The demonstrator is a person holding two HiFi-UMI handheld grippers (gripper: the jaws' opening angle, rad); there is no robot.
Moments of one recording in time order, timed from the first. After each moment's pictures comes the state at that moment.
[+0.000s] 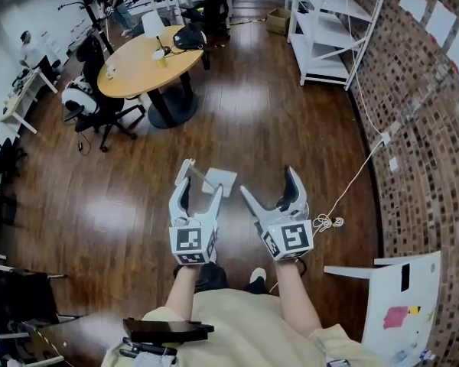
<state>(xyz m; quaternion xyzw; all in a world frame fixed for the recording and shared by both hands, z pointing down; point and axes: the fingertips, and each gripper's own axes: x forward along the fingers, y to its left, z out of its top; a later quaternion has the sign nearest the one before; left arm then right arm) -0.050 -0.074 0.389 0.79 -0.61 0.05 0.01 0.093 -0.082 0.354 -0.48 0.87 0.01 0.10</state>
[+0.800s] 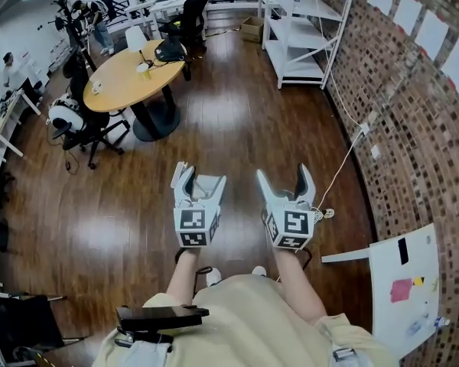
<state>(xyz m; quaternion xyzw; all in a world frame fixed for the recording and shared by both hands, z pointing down) -0.043 -0.065 0.380 0.83 -0.55 0.07 0.01 0.134 -0.050 0.344 -0.63 0.77 0.01 0.03</state>
